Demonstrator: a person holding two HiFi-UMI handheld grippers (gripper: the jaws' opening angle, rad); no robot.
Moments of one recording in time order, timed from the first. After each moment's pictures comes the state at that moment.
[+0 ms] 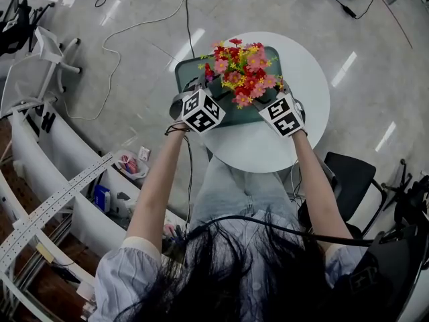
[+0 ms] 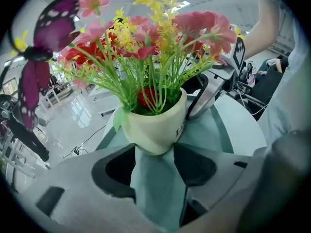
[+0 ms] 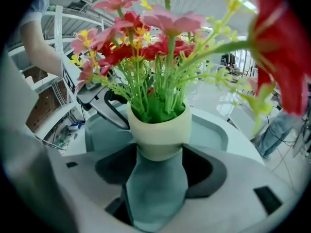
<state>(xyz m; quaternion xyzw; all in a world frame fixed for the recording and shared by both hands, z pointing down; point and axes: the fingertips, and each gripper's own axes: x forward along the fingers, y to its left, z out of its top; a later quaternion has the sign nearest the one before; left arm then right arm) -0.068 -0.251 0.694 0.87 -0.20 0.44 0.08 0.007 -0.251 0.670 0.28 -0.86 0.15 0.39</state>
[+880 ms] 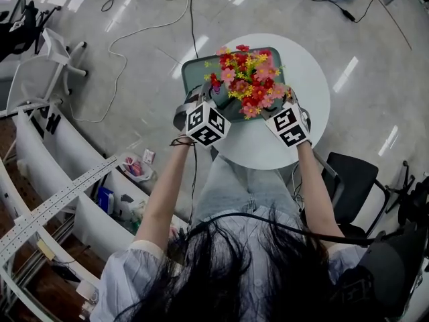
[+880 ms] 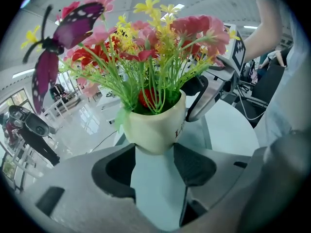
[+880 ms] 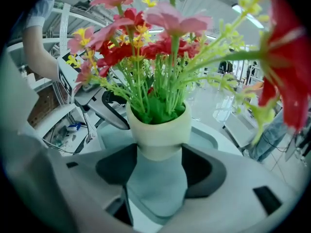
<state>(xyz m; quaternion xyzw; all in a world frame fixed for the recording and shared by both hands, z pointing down) -0.068 -0.228 0.644 0.87 -0.24 0.43 0.03 0.007 -0.227 0.623 0.30 -0.87 0.12 0.37</state>
